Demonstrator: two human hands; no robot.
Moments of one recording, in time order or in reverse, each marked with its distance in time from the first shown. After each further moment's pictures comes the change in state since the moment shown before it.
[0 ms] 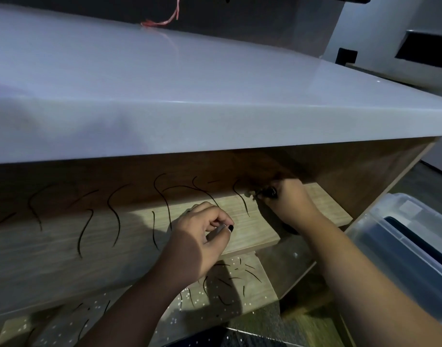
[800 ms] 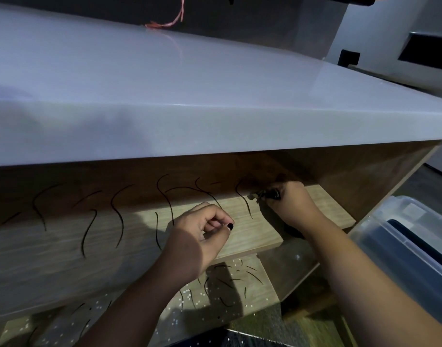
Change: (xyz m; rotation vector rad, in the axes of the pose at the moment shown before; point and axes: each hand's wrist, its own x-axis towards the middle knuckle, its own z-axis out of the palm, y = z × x) left_hand 0.000 -0.001 -0.003 -0.190 0.044 -0.097; right_hand 0.000 -0.002 -0.002 0.071 -0.035 0.033
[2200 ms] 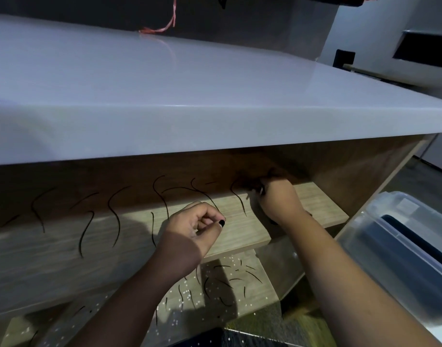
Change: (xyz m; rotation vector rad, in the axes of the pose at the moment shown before) left_hand 0.001 -0.002 -0.001 -0.011 0.007 -0.040; right_hand 0.014 0.001 0.021 -0.146 0.102 -0.019
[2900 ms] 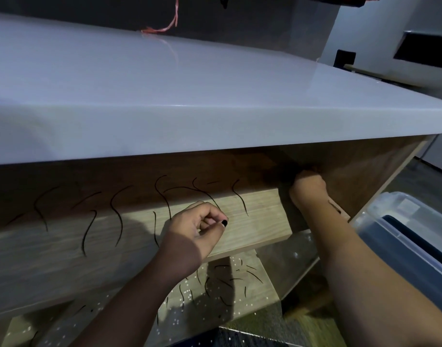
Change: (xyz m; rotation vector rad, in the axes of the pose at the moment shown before) left_hand 0.000 0.000 0.001 0.004 -0.002 0.000; right_hand 0.019 0.053 -0.020 -0.155 -0.065 0.365
